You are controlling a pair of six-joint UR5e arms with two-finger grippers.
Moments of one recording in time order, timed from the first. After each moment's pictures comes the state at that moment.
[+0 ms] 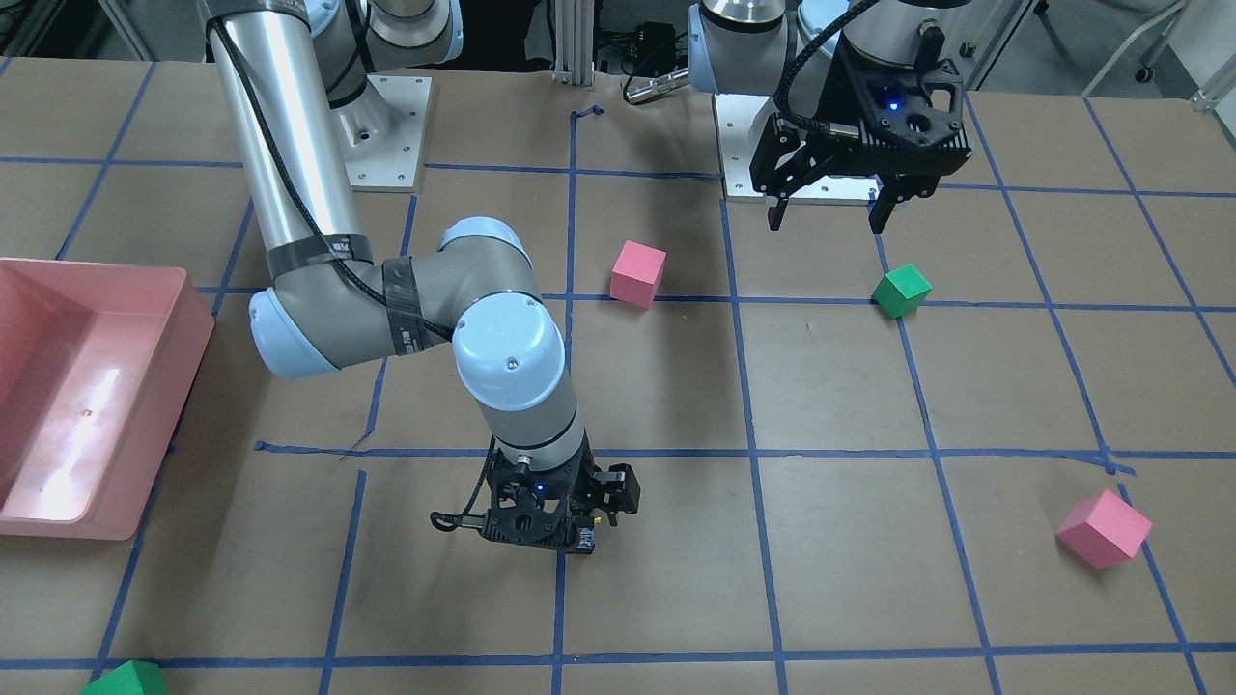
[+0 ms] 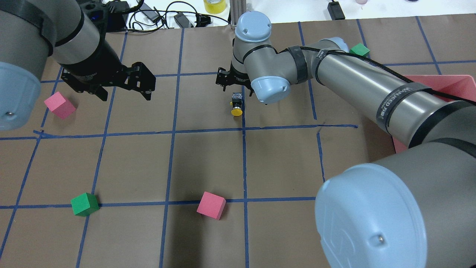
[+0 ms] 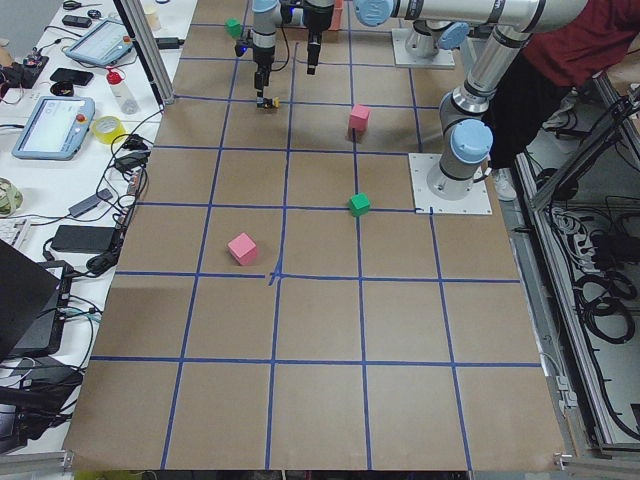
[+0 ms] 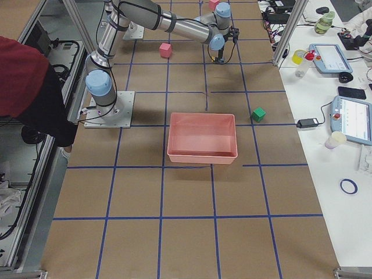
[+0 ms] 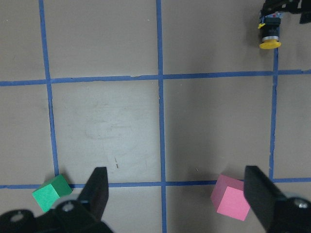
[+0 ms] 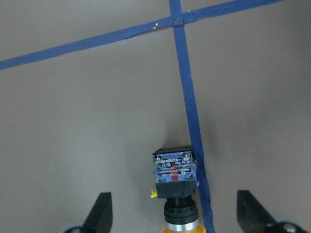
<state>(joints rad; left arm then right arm) -1.61 -1.46 -1.66 -1.47 1.59 -0.02 1.88 -0.96 1.44 -2.23 -1.46 0.50</state>
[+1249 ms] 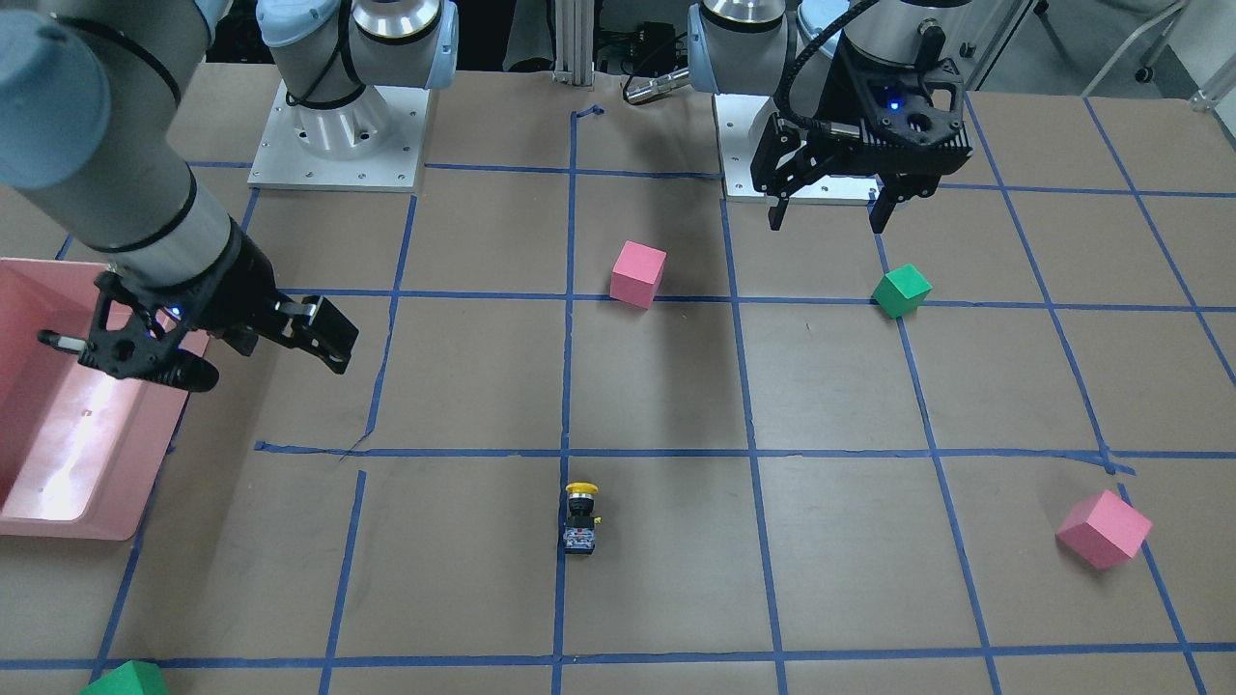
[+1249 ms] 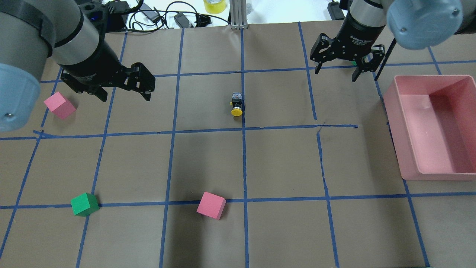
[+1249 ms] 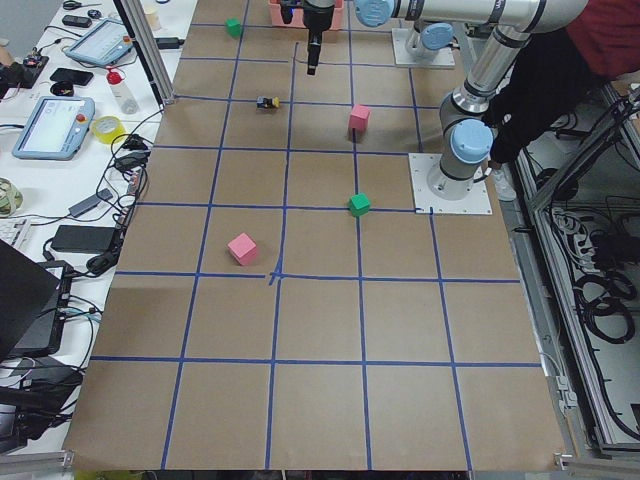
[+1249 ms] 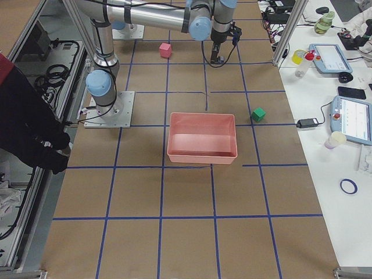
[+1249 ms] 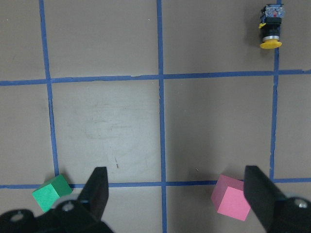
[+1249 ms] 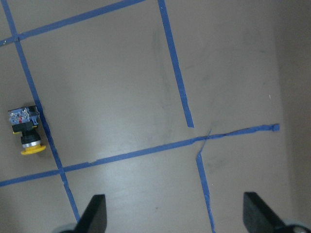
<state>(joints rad) -1.60 -1.46 -1.67 -1.47 1.59 -0.02 1.53 -1.40 1.51 -1.64 -1.48 0.19</state>
